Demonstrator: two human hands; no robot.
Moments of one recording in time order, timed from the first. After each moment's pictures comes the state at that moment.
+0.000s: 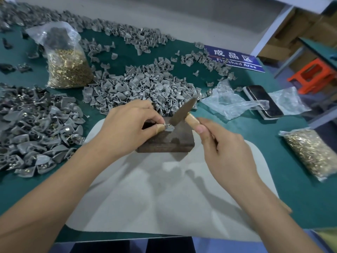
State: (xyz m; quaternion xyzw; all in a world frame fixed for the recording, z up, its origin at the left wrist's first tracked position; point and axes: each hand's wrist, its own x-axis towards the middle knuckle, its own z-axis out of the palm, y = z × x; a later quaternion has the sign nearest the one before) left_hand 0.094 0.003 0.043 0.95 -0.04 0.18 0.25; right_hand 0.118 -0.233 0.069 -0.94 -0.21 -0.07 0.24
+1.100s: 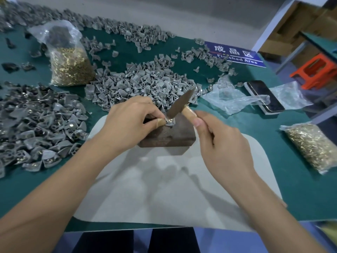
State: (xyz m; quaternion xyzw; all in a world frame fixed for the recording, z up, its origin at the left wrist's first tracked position) left_hand 0.097 0.002 0.037 0.95 -0.03 0.19 0.26; right_hand 0.109 -0.223 0.076 -0.95 -0.21 -0.09 0.23
